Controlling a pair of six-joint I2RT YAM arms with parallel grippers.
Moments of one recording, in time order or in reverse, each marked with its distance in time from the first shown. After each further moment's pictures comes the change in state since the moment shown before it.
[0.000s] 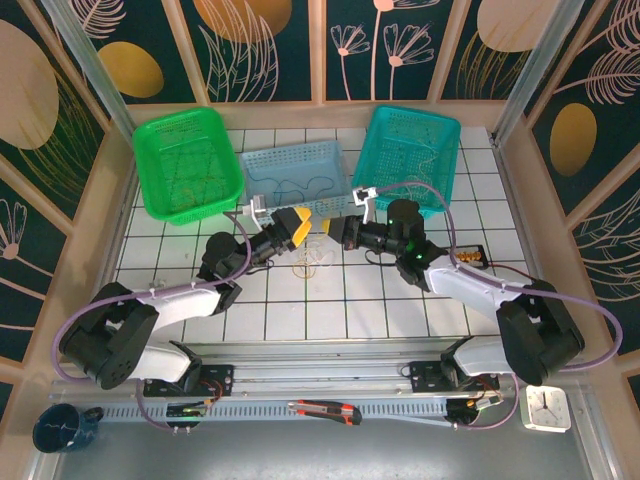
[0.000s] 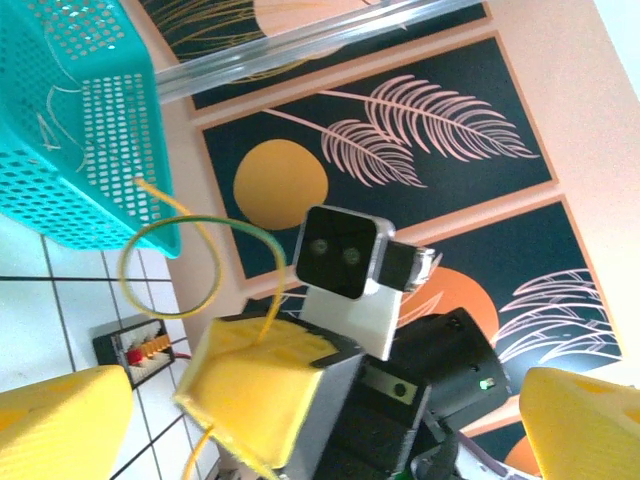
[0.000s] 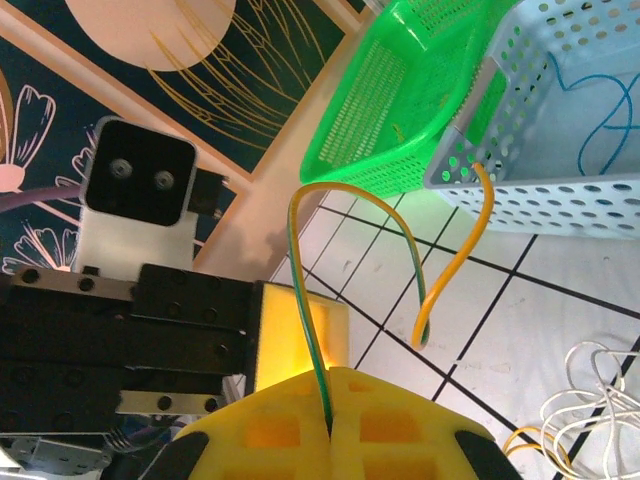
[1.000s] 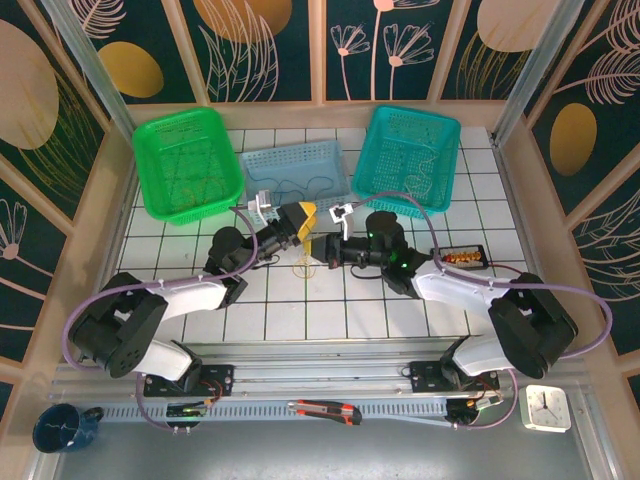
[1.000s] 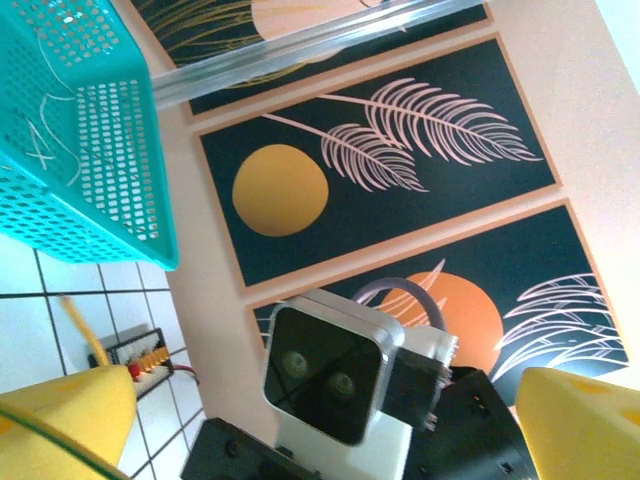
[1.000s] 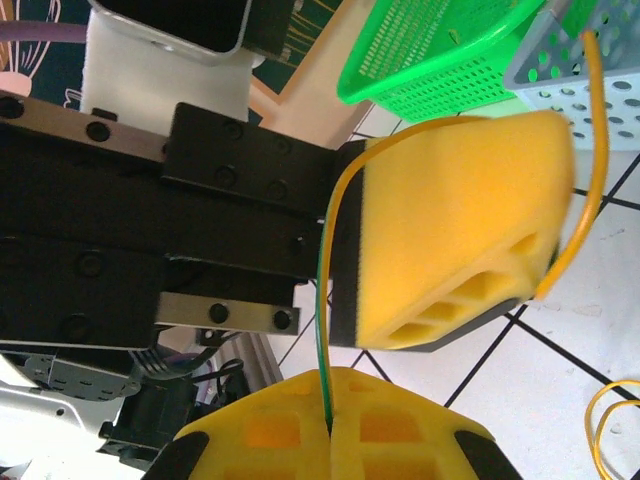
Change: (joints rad) left arm -0.008 0.076 0.047 0.014 -0.027 0.015; right arm 0.152 0.043 0.001 -0.008 0.016 -0.012
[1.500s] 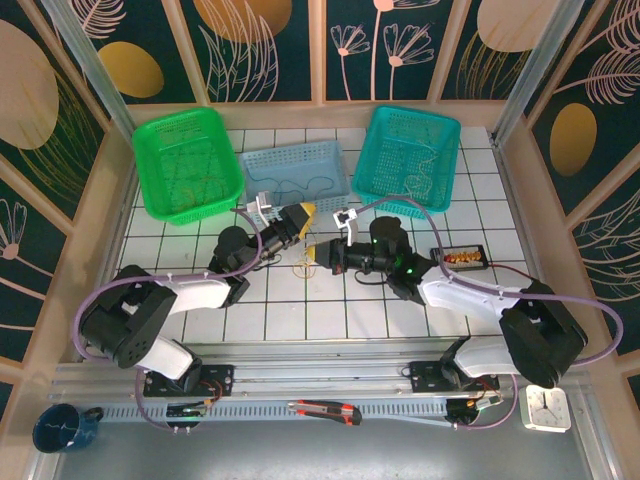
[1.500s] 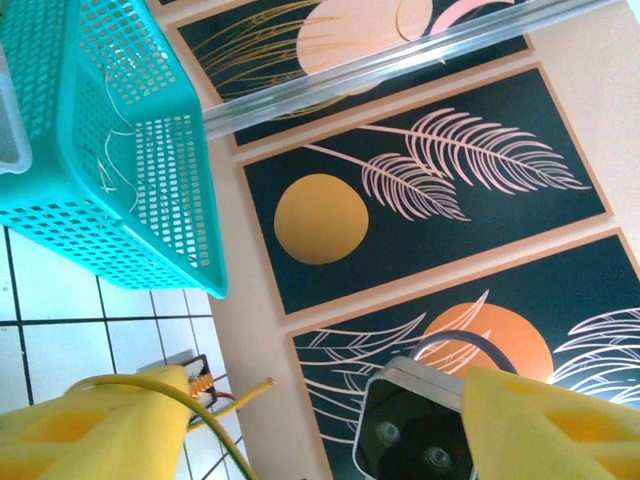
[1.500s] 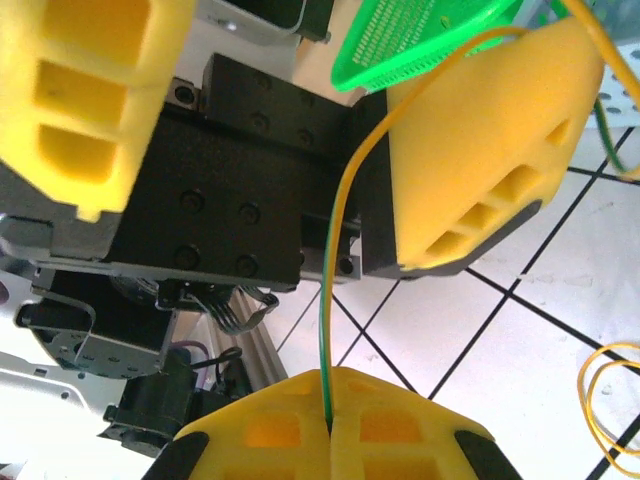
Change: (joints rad) left arm 0.000 0.058 0.000 0.006 -0.074 0.040; right arm 0.013 -0.068 -0.043 -0.044 0.023 0.000
